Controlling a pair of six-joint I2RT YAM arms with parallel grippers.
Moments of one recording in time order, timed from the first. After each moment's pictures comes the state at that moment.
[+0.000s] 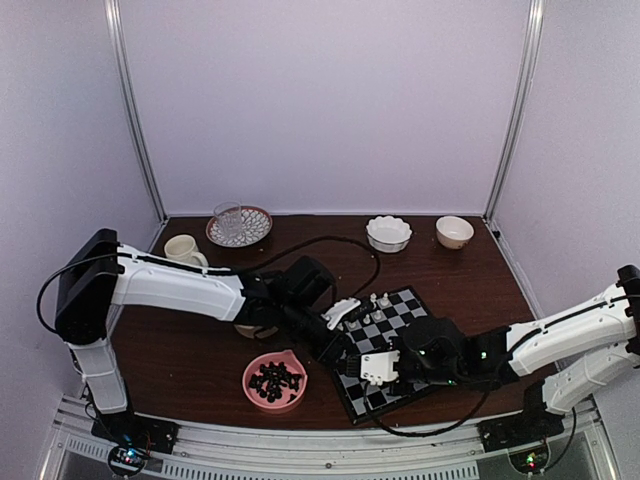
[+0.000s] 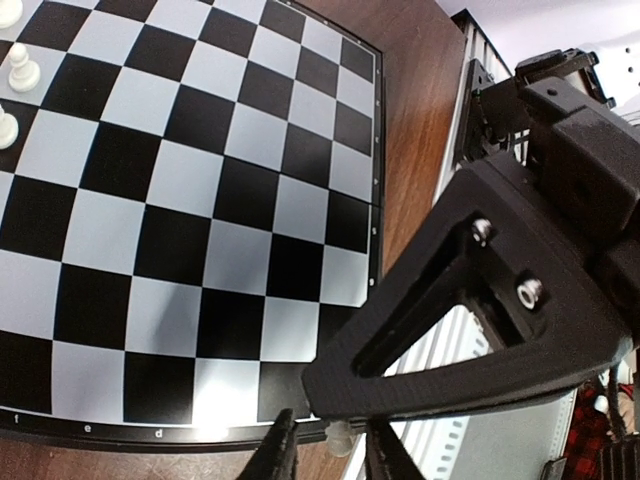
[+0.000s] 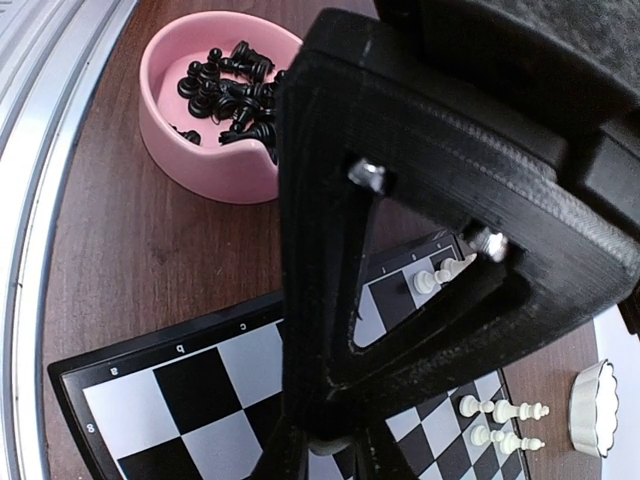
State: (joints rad) left arm -1.09 1.86 1.22 -0.23 0.55 -0.34; right arm 1.24 1.31 0.53 0.16 0.16 -0.56
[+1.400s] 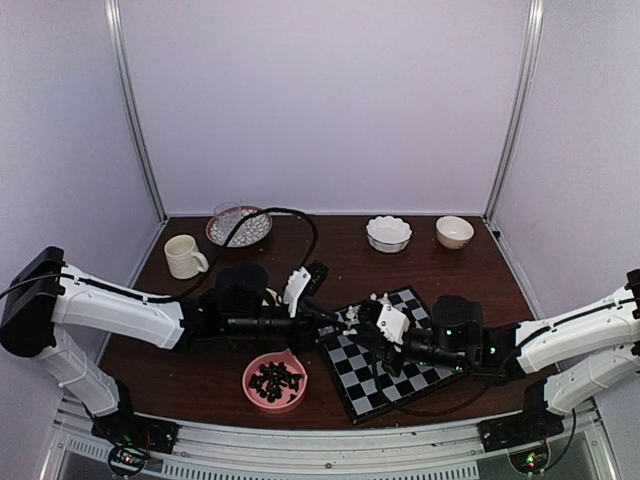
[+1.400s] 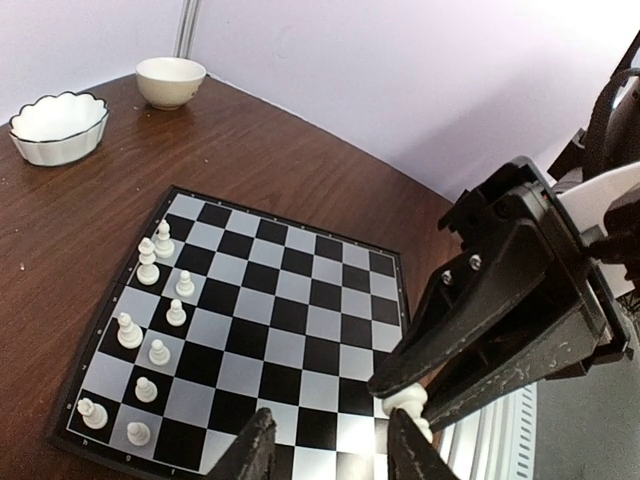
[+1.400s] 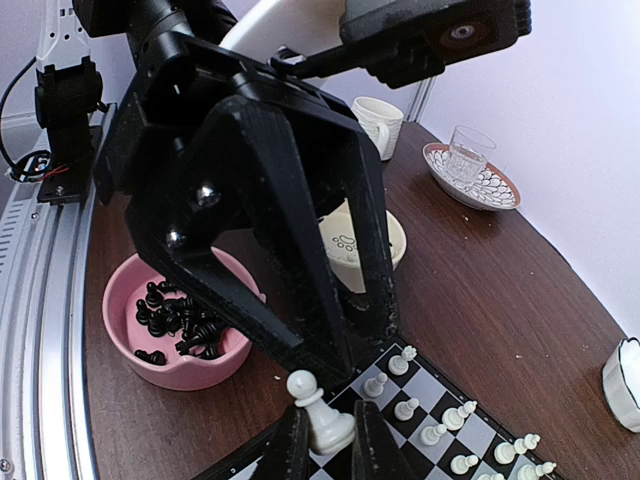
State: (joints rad) left arm -1.09 1.53 0.76 0.46 0.23 -0.30; right arm 1.17 1.25 0.49 0.49 0.10 -0.20
